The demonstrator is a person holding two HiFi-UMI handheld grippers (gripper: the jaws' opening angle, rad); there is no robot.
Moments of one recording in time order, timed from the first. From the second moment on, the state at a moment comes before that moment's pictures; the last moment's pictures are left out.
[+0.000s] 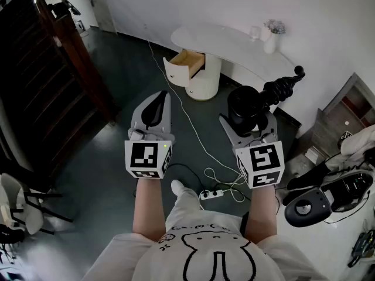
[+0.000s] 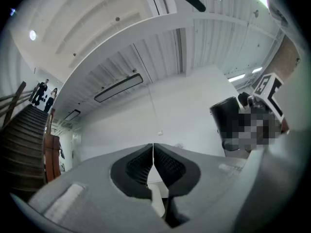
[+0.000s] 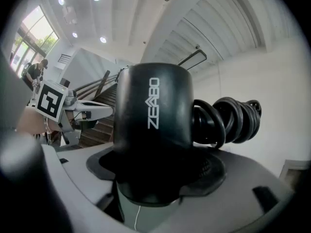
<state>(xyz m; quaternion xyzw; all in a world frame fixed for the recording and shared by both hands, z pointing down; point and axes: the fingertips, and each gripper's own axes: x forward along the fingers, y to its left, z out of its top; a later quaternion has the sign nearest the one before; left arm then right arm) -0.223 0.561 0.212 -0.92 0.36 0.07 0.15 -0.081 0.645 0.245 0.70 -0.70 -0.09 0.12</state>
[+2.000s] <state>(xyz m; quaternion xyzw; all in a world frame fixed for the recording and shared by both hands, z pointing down) -0.170 0.185 0.229 -0.92 0.37 0.06 0.13 -0.023 0.270 0.274 0.68 -0.72 -0.03 0.14</state>
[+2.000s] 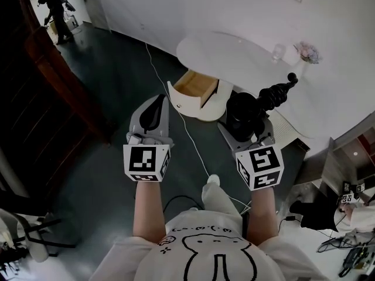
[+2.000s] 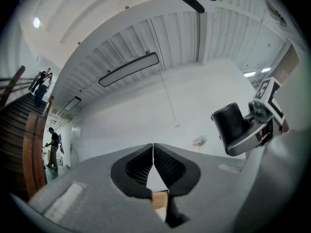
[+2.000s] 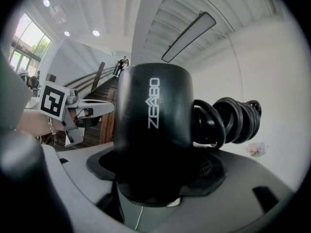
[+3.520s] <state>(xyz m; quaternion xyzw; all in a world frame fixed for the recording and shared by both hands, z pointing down) 0.002 -0.113 0.284 -0.87 0.49 -0.01 0.09 0.195 -0.061 0.340 0.58 -0.80 0.03 0.16</state>
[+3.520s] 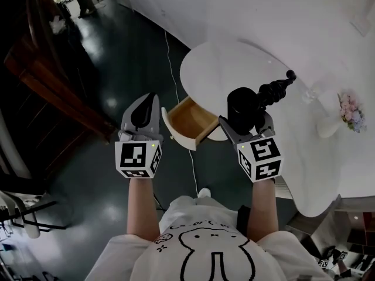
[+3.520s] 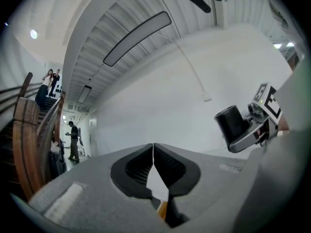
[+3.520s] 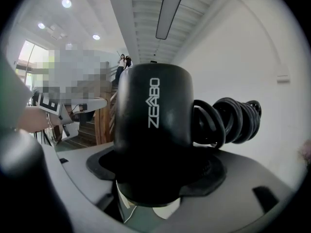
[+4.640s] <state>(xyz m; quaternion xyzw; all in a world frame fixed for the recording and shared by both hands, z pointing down) -0.078 -0.211 0.351 -0.87 0.50 -0.04 0.00 0.044 -0.130 0.473 0.44 -0.84 0.14 0.30</state>
